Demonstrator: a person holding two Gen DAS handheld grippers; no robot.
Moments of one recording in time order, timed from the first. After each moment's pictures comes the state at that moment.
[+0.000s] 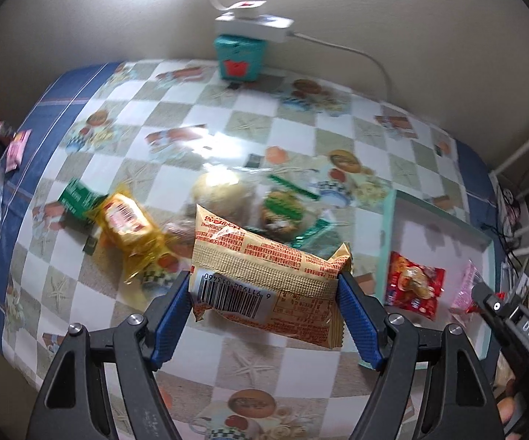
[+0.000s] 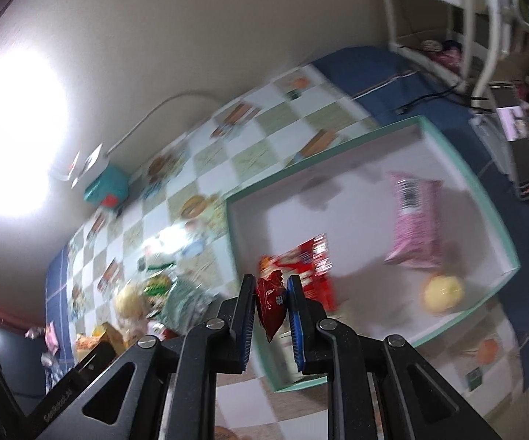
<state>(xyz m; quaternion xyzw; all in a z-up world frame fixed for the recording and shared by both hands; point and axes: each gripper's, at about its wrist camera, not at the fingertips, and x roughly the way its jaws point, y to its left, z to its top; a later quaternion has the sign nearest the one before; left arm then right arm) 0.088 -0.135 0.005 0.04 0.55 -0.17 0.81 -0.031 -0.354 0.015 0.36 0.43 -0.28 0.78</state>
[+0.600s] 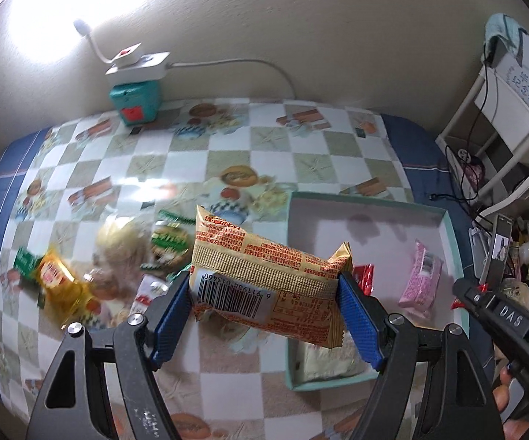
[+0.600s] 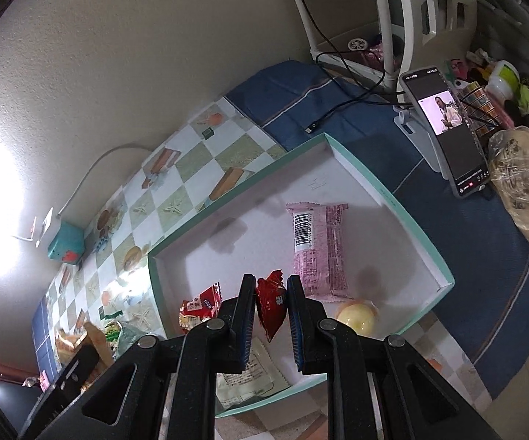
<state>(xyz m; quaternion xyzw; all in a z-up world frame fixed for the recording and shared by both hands) 0.052 -0.235 0.016 0.10 0.50 -0.26 0.82 -0.082 -0.422 0.008 0.38 0.41 -0.35 0.75</state>
